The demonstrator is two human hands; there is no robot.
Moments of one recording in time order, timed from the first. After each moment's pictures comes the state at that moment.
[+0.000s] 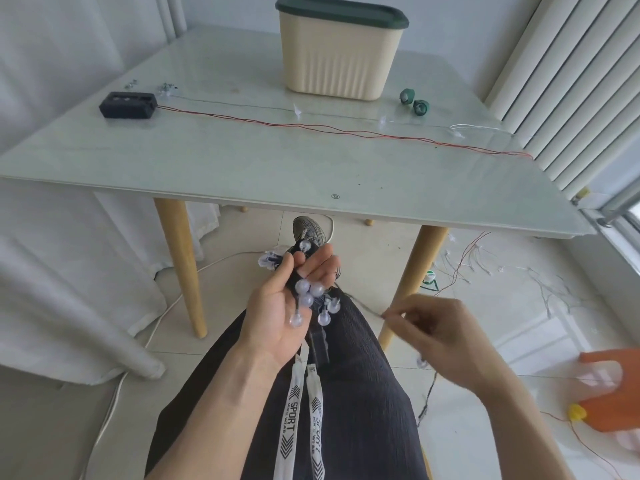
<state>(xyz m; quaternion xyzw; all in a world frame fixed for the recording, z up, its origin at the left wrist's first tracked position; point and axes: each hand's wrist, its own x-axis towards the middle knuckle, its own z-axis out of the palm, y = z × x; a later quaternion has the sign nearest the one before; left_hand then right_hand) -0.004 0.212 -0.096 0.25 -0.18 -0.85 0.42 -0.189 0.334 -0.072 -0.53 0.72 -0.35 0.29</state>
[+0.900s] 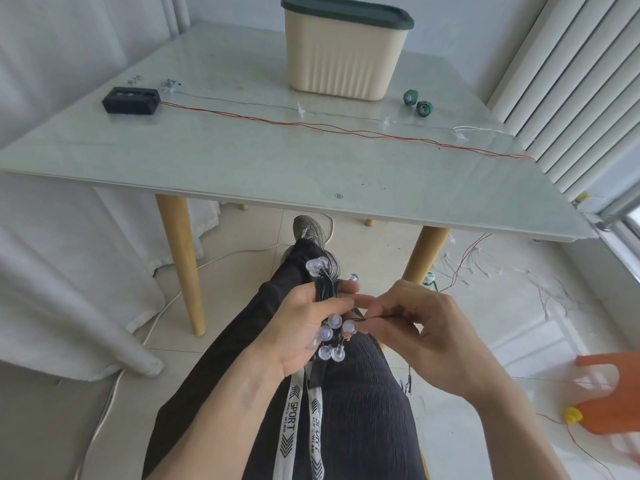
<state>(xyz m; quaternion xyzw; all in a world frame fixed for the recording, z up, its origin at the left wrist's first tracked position) -0.011 0.228 -0.101 0.30 -0.41 -0.82 0.27 -0.161 0.328 -0.047 -0.61 0.65 -0.37 0.27</state>
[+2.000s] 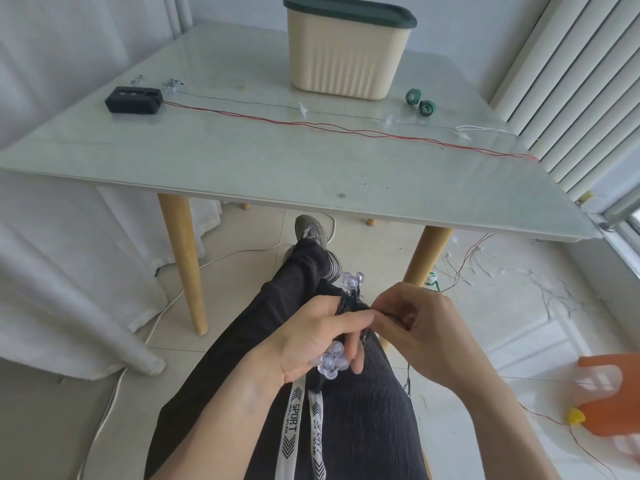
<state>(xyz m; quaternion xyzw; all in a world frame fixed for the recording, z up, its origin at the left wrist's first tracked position) -0.003 0.232 -0.100 0.23 -0.57 -0.77 0.14 -0.166 0.317 -0.071 -0.55 0.73 -0.33 0.22</state>
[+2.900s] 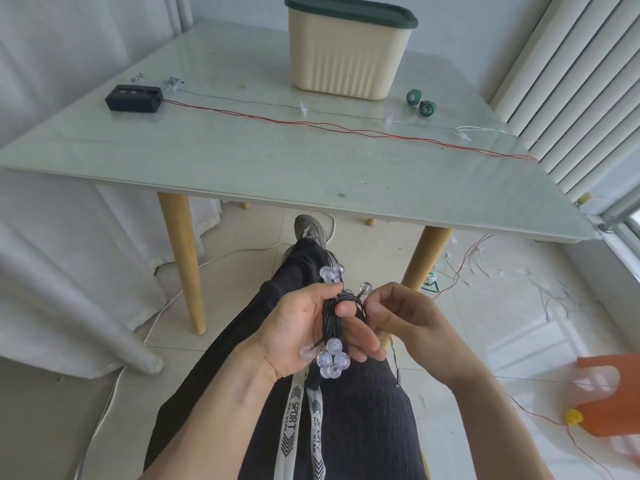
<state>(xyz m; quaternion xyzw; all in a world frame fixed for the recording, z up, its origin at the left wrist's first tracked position) 0.004 0.221 -0.097 0.13 -0.34 -0.92 0.11 -0.174 0.310 -0.089 -0.48 0.57 -0.46 0.48</state>
